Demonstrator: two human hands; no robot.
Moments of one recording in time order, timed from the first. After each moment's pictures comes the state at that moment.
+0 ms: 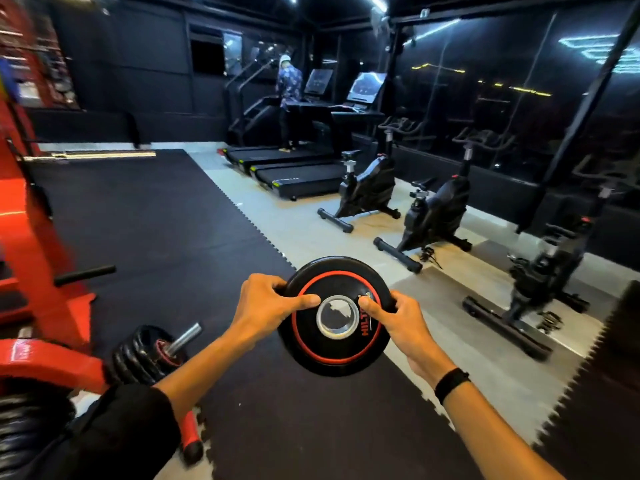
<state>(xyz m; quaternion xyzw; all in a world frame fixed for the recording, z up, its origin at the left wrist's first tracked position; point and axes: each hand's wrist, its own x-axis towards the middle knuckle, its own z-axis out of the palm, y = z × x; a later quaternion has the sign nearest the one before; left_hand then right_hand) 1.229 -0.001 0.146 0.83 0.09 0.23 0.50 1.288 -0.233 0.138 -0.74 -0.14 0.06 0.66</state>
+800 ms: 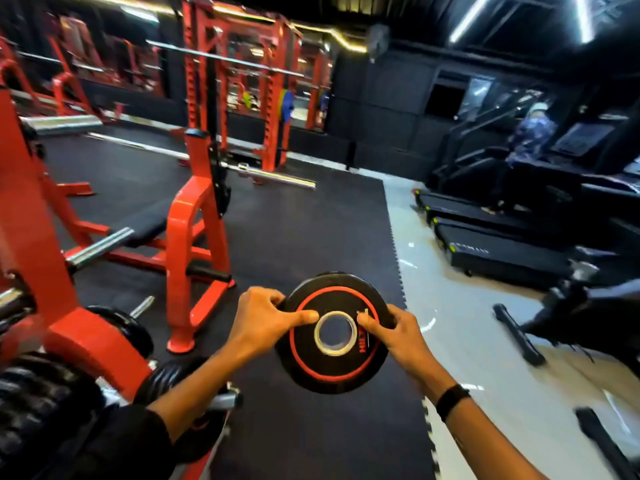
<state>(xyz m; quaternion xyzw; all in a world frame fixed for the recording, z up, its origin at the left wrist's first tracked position) 1.561 0.222 0.144 0.74 0.39 0.41 0.37 1.768 0.092 0.155 -0.64 -0.43 0.29 0.56</state>
